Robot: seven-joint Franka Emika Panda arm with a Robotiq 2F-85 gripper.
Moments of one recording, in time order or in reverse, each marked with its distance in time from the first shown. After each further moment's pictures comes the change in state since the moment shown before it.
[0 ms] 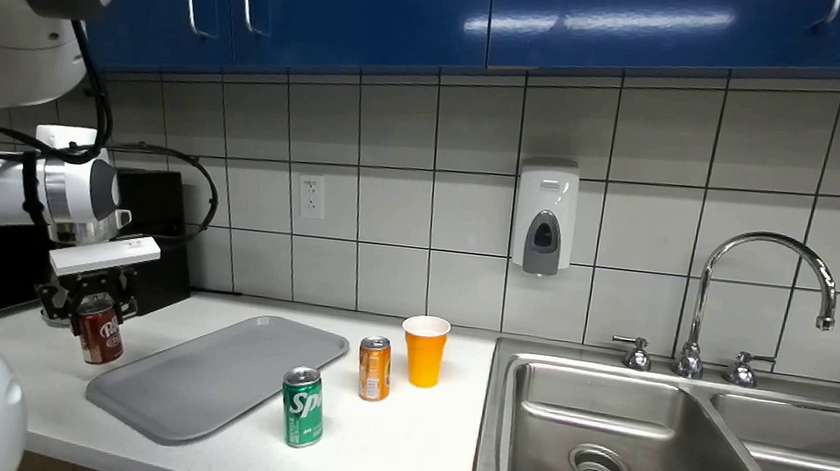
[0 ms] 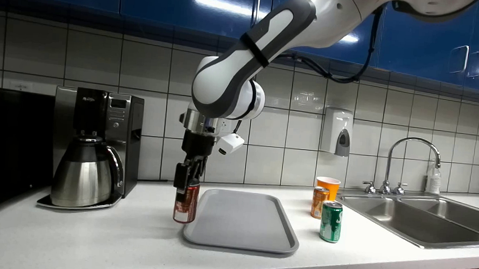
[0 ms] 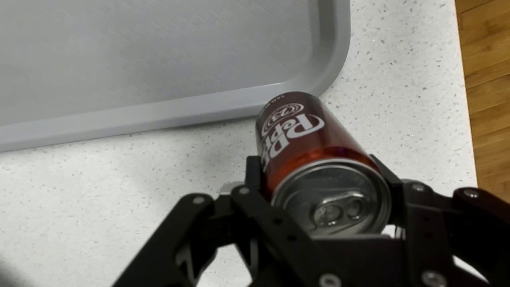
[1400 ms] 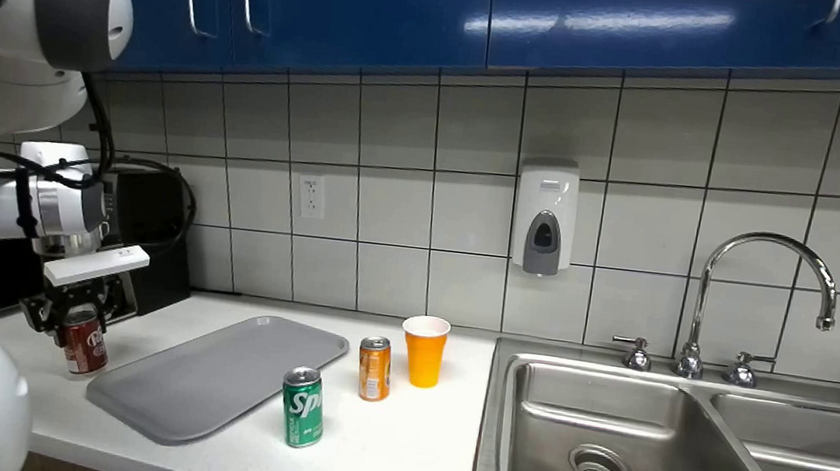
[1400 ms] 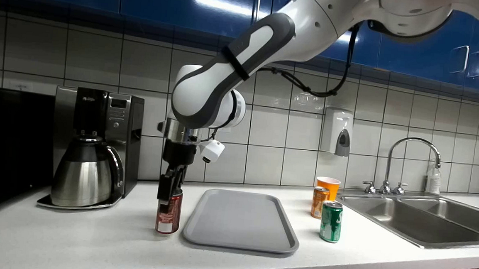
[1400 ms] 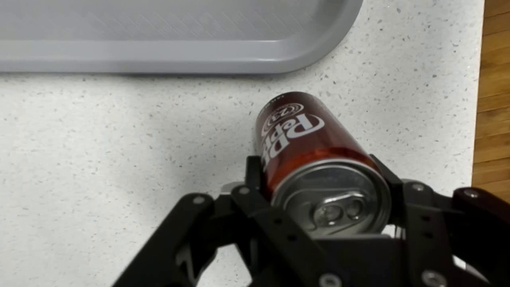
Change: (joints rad) arm 0.046 0.132 0.013 0.136 -0.068 -0.043 -0.080
